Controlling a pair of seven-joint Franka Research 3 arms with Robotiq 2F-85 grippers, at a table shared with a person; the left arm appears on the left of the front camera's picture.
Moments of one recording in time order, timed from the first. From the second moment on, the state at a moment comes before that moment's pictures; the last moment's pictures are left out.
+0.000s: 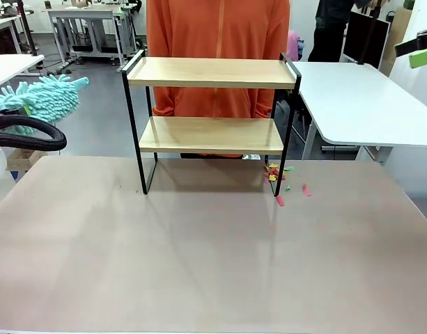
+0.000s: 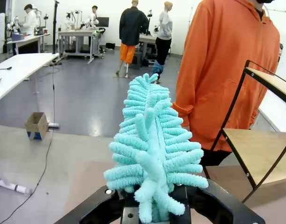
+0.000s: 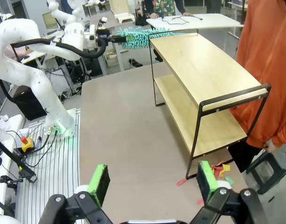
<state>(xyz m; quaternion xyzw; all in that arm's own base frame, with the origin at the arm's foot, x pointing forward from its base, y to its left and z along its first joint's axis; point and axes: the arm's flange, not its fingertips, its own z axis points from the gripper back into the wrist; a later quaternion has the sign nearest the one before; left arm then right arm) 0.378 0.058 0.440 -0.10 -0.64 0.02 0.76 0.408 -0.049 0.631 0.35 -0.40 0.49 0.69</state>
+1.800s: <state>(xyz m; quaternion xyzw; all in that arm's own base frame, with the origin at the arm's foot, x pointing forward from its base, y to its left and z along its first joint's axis) 0.376 0.057 0.441 -0.10 -0.63 0.03 0.77 0.408 -0.049 0.631 0.35 -0.40 0.49 0.69</state>
